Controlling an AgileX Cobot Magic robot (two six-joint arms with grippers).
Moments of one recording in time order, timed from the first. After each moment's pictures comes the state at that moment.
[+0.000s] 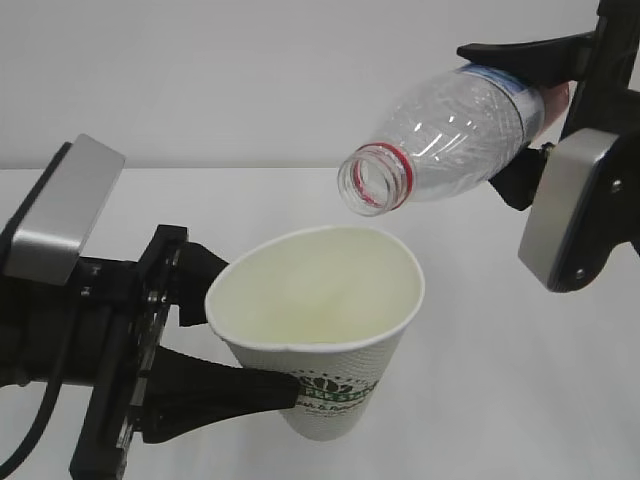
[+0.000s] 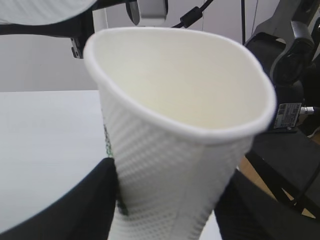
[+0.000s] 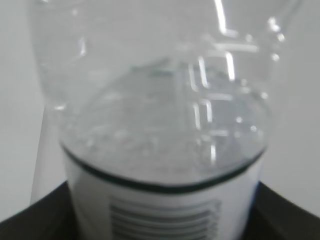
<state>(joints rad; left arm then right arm) -0.43 1.51 -0.55 1.33 -1.16 -0.66 0.25 1.27 -0.58 -0.75 -0.72 -0.90</state>
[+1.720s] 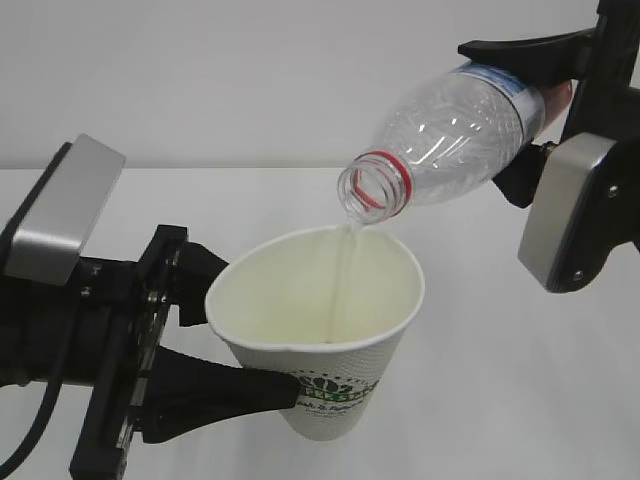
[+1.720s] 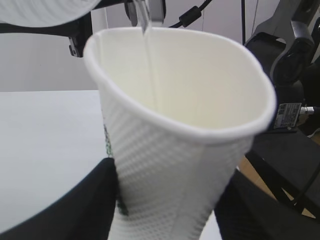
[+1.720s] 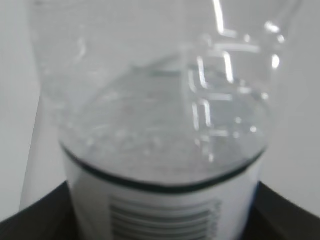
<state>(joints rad) -0.43 1.51 -0.55 1.33 -1.16 -0.66 0.25 1.27 -0.58 -0.73 -0.72 -0.95</state>
